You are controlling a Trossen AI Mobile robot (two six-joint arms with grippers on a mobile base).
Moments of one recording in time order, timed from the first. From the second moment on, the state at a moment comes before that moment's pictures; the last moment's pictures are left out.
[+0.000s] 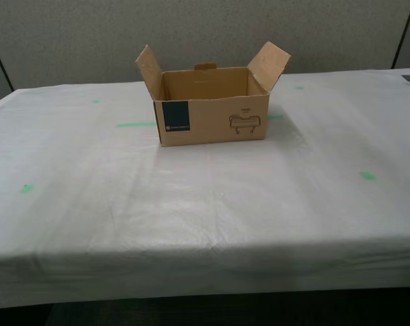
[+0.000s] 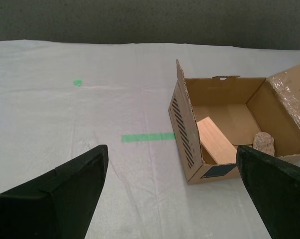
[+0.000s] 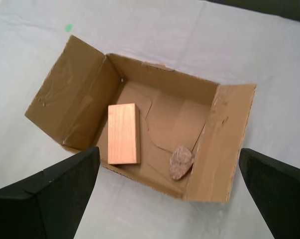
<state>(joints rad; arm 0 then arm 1) 0.41 1.90 1.96 -0.92 -0.16 0.08 -0.35 1.07 0.91 -0.39 -0.12 -0.23</state>
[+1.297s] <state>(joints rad) 0.38 1.55 1.36 -0.41 -0.05 0.07 -0.35 1.06 0.90 -0.29 -0.12 -0.20</state>
